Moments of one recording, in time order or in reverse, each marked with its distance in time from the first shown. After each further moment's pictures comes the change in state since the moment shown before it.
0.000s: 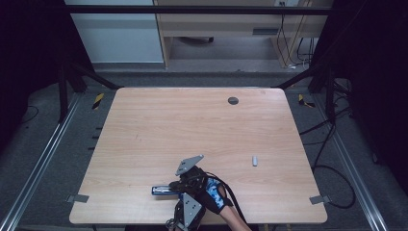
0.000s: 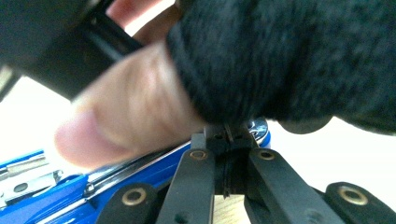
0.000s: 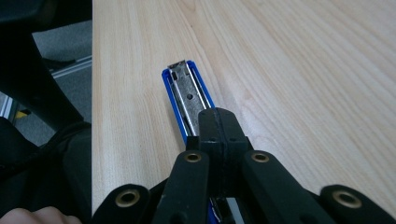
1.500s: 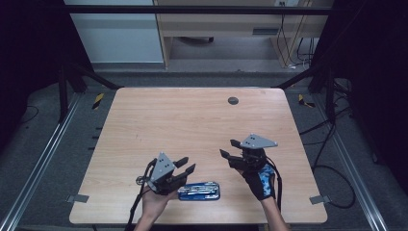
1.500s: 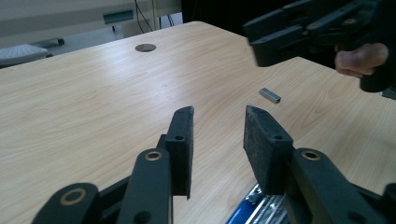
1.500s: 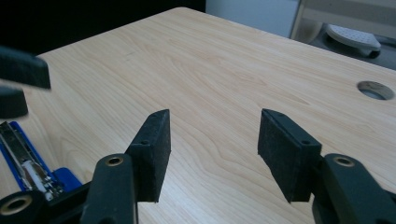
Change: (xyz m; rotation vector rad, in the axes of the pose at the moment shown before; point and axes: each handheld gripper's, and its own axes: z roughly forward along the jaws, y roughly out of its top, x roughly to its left) left arm 0.104 0.107 -0.019 0.030 -0.166 0.060; right arm -0.057 -0.046 -0.148 -0.302 -0.510 0.177
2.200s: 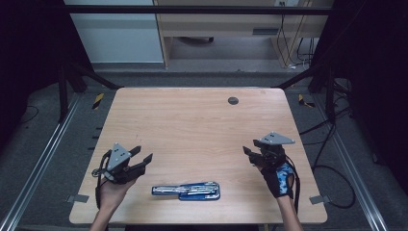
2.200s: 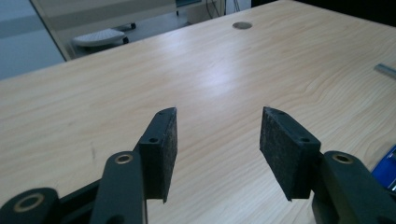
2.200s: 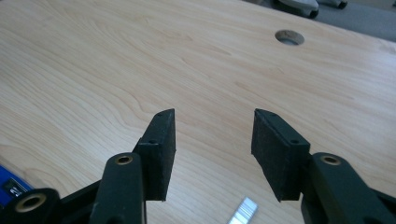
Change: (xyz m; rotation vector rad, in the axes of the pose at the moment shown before) left arm 0.092 -0.030 -0.062 0.063 0.226 -0.018; right arm -0.045 -0.020 -0.023 0.128 -0.191 0.058
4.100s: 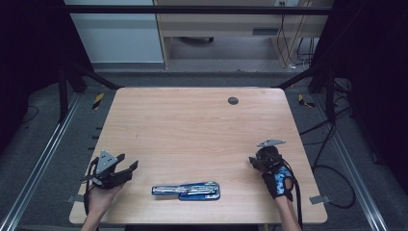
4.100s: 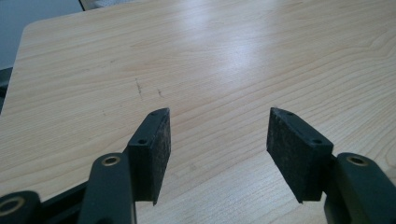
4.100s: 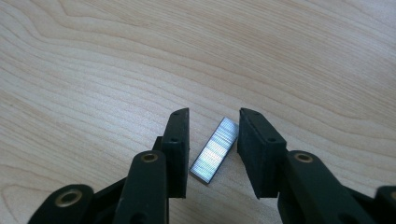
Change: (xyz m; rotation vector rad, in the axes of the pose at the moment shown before) left arm 0.032 -0.040 0.000 0.081 0.075 -0.046; right arm -0.019 -0.041 0.041 0.291 -0.059 0.093
